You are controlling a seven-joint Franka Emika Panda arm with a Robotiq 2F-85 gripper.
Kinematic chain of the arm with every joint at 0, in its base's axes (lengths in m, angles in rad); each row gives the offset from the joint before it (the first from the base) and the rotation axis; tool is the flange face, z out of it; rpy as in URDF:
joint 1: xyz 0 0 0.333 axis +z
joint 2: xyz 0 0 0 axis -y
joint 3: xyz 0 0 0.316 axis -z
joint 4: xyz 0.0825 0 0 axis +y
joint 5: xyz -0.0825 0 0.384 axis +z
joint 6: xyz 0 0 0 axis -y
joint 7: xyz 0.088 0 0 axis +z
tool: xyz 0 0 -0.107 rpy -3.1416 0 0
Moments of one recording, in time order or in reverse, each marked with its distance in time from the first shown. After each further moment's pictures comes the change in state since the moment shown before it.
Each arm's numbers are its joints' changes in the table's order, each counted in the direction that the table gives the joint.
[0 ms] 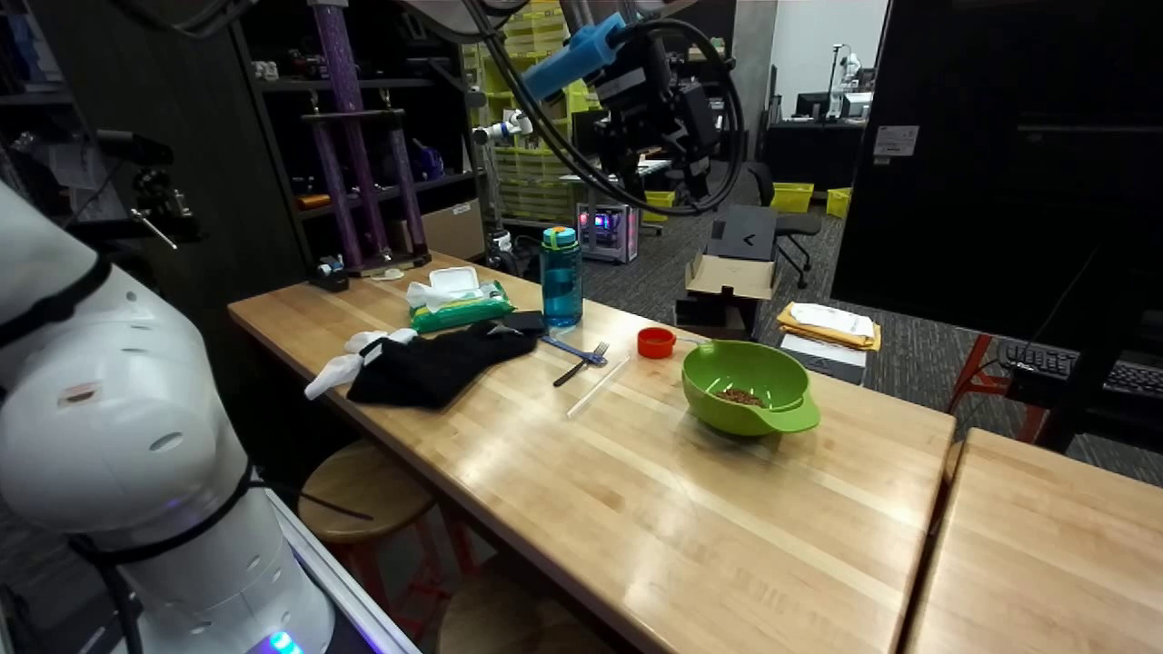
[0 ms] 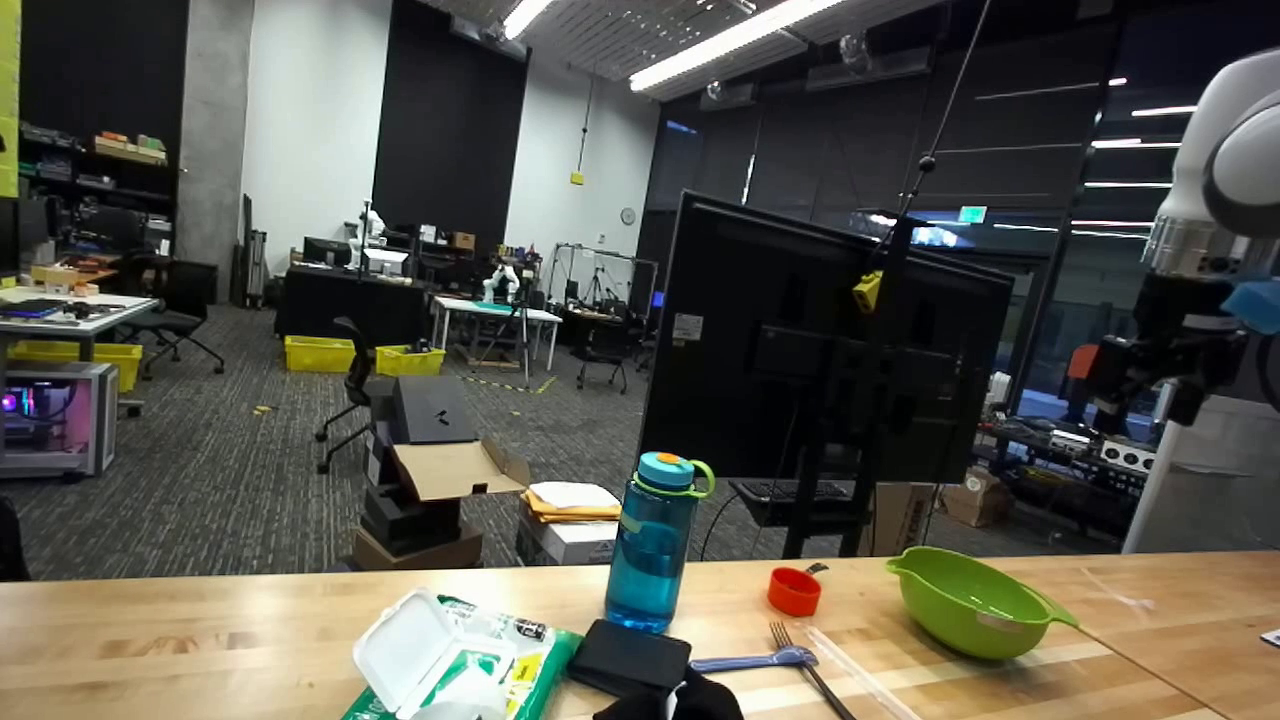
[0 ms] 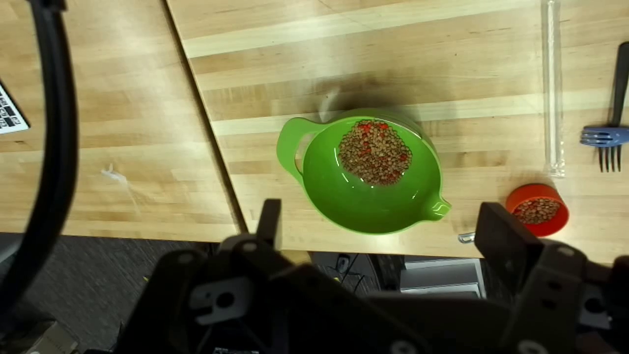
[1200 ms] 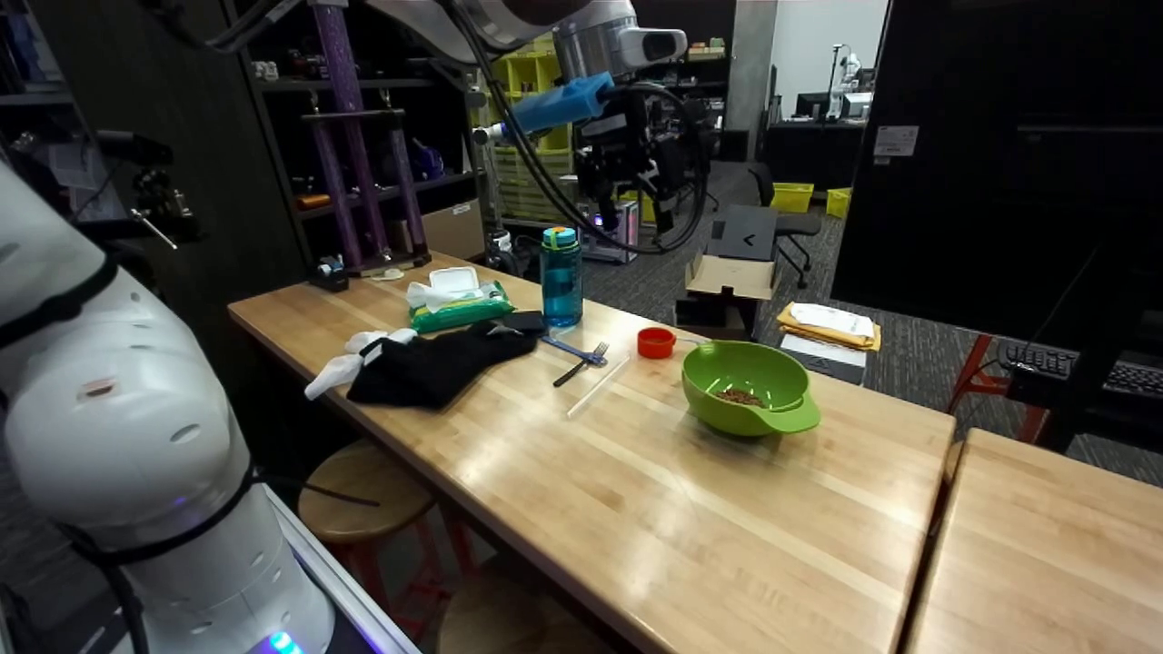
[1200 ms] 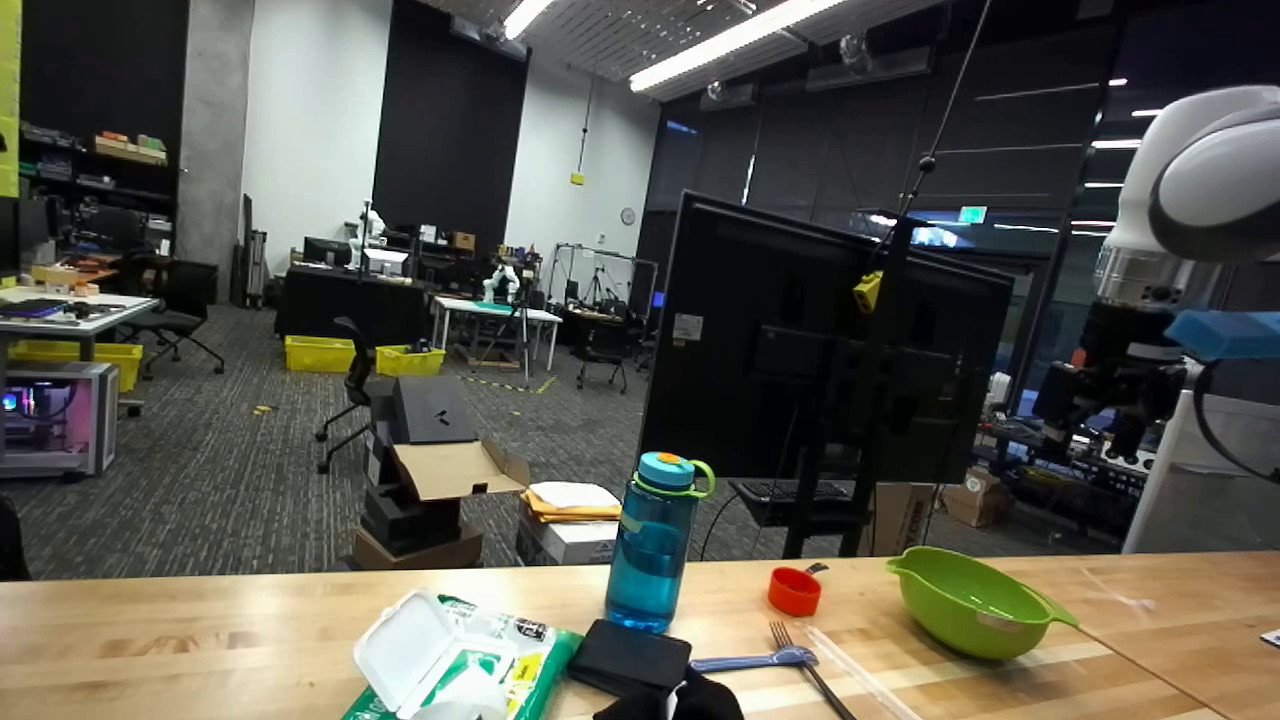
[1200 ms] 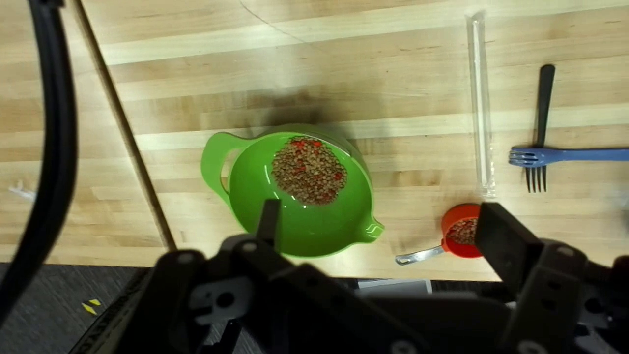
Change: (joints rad) arm 0.079 -0.058 0.011 0.024 0.088 0.021 0.001
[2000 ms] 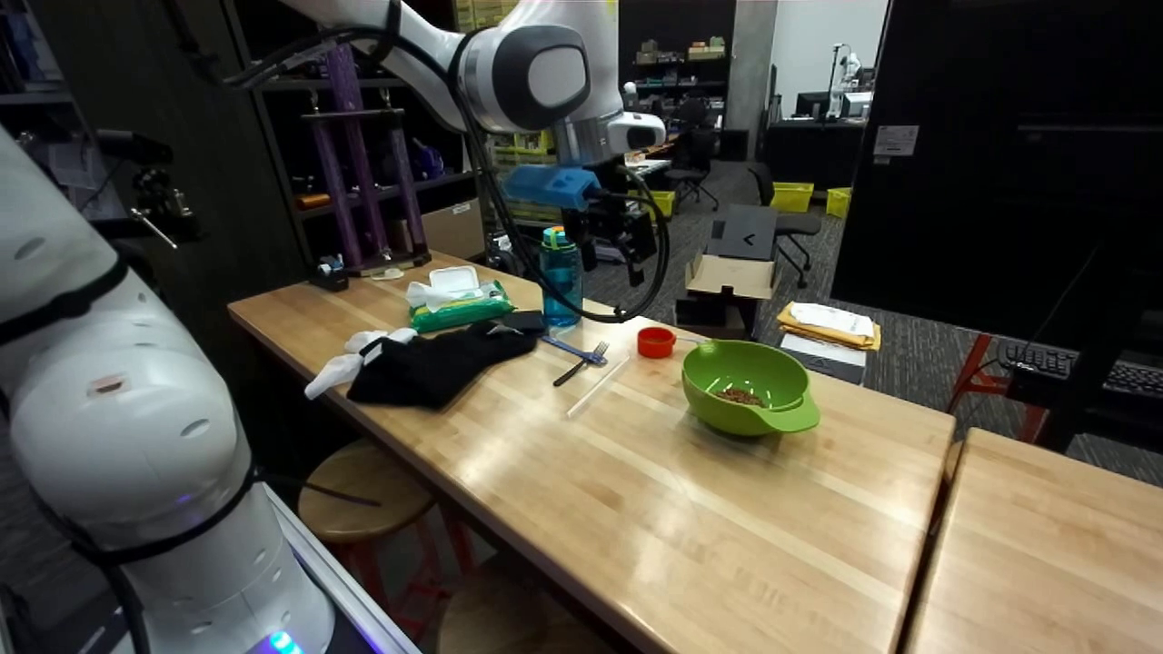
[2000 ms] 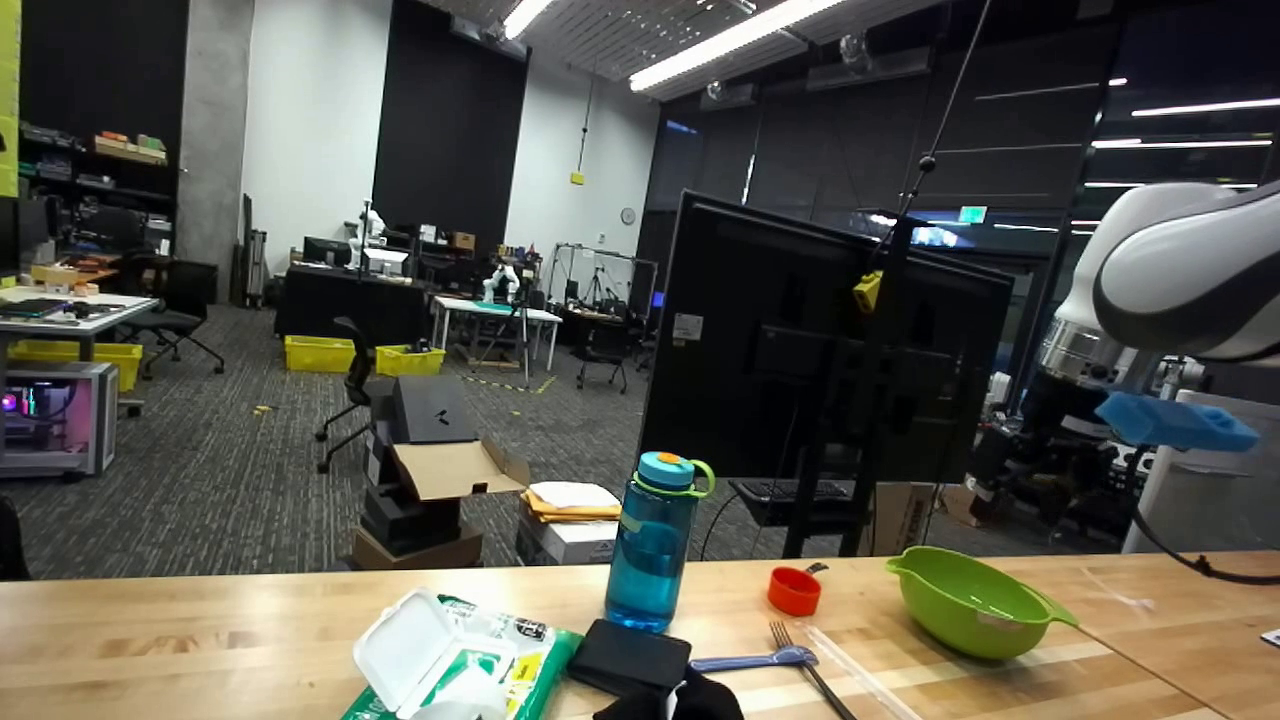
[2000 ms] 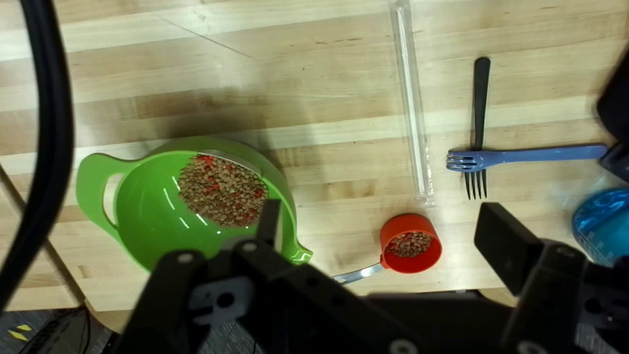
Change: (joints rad) arm 0.042 -0.078 0.000 0.140 0.146 0.243 0.004
